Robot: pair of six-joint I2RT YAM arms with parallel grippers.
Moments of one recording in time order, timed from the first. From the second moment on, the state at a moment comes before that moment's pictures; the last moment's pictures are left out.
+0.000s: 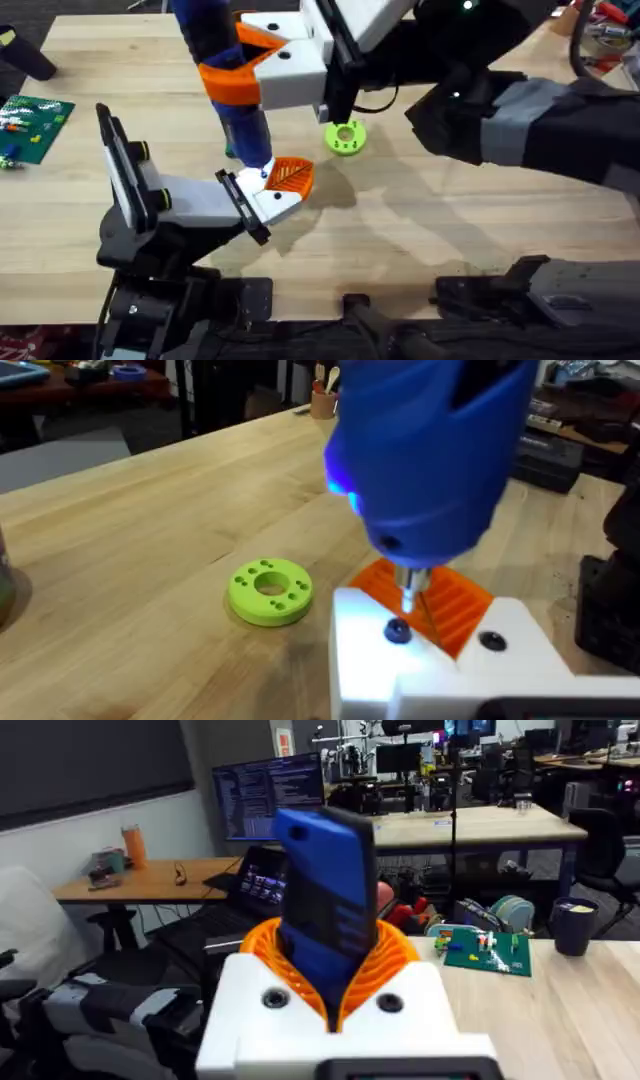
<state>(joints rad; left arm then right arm) -0.13 0.00 0.01 -0.09 0.85 -0.06 0.71 1.51 0.93 0.98 -1.02 0.42</state>
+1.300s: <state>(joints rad) -0.13 0.00 0.01 -0.09 0.85 -0.06 0.71 1.54 0.91 0.99 -1.02 0.42</state>
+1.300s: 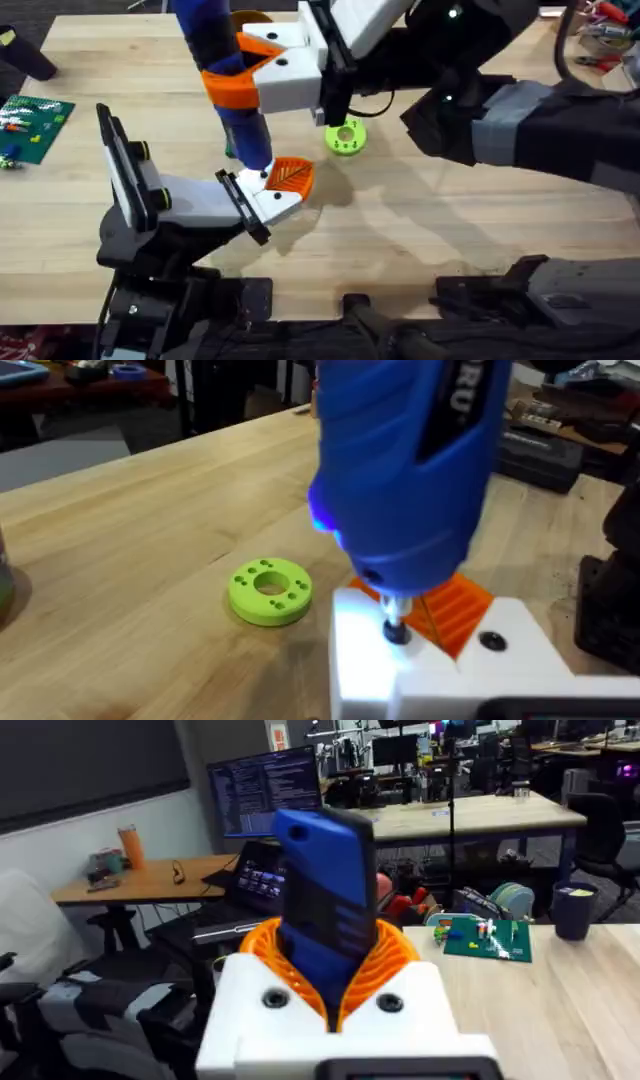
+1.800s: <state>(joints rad) -0.13 0.00 0.01 -0.09 0.85 -0.06 0.71 1.54 0.91 1.00 -1.02 0.44</state>
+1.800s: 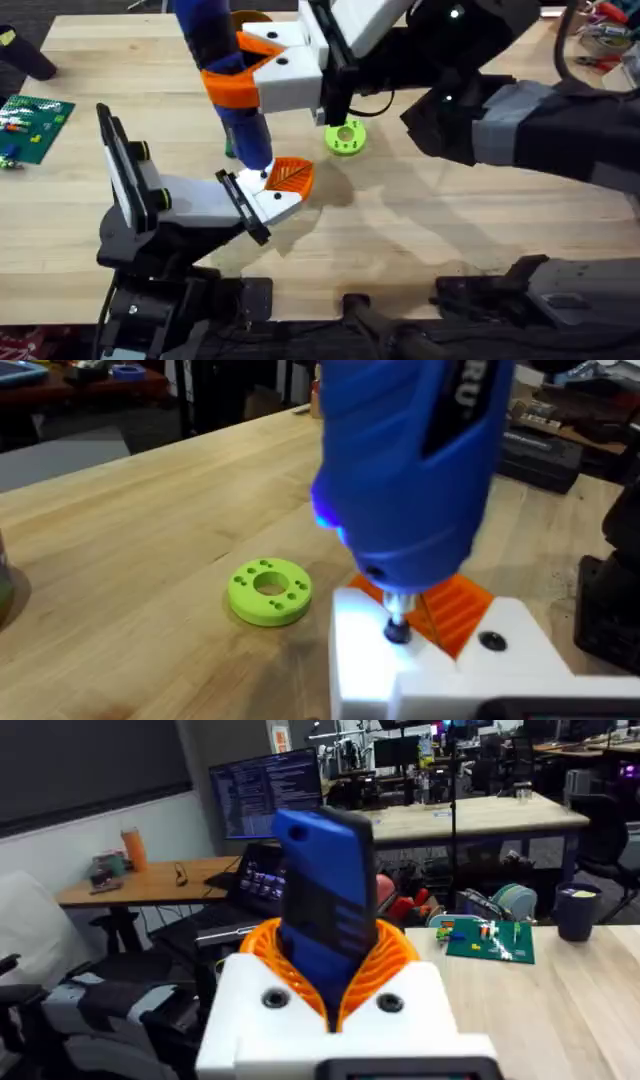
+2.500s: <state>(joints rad) -0.13 0.00 0.01 -0.09 0.85 -0.06 0.71 1.54 0.90 1.01 -1.02 0.44</state>
